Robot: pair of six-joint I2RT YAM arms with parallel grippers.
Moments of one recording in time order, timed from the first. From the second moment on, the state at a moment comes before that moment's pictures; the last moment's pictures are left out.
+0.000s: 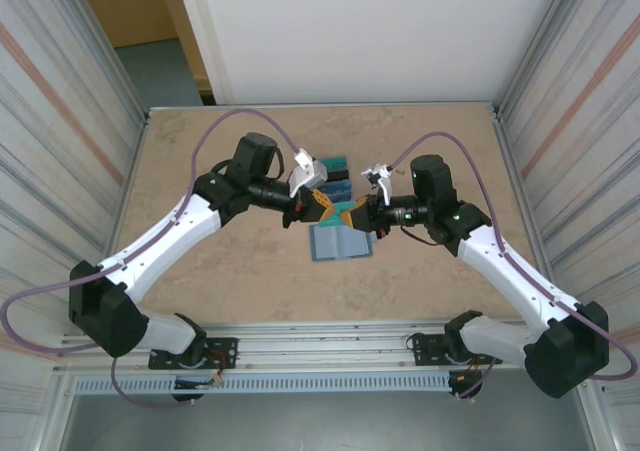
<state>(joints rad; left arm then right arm) -0.62 1.39 1.24 -0.51 0.86 0.29 0.49 1.12 0.90 -0.29 -0.86 0.15</state>
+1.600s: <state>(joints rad) -0.39 2.13 1.70 -0.20 0.65 0.58 0.36 0.94 0.87 -0.46 -0.02 0.41</state>
